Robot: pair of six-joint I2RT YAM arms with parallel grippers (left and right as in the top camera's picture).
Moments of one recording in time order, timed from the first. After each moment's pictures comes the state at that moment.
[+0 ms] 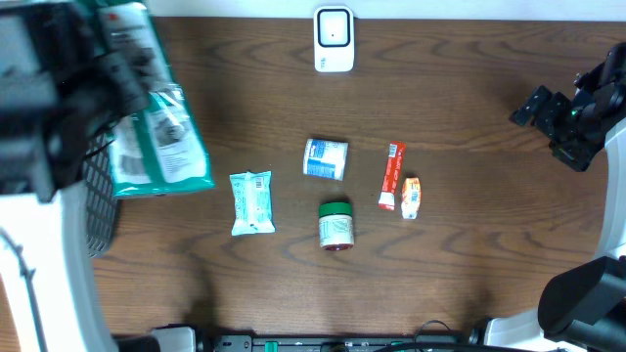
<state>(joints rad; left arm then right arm) 0.06 1.49 2.04 -1.35 0.02 -0.33 -0.34 1.69 1.63 -1.19 -0.21 0.35</state>
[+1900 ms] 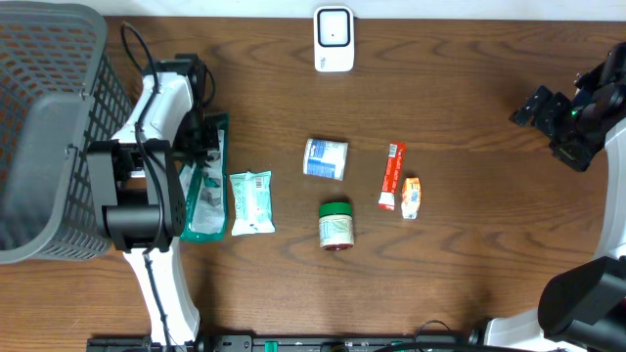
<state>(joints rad) 0.01 2.20 1.67 -1.21 -0.14 -0.21 -0.34 1.69 1.63 -1.19 -0.21 0.35</state>
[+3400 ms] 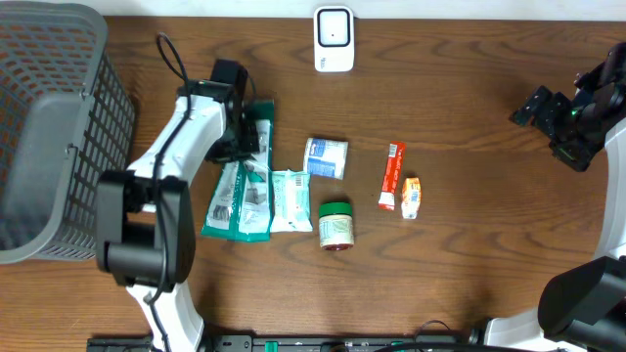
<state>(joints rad) -0.17 1.96 1.47 -0.97 -0.01 -0.33 -0.34 1.69 1.63 -1.19 -0.21 0.35</state>
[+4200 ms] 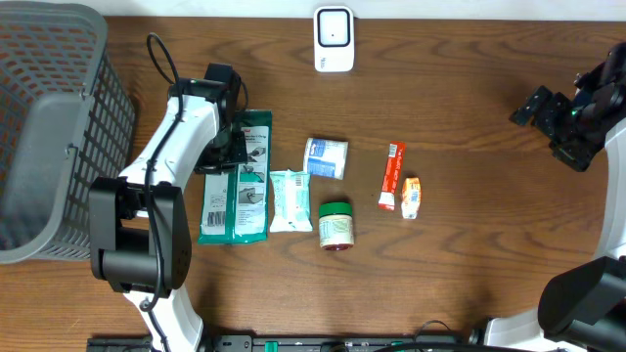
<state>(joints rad) -0.15 1.94 1.47 -1.16 -0.07 -0.31 -0.34 1.69 1.63 -1.19 -0.21 0.35</state>
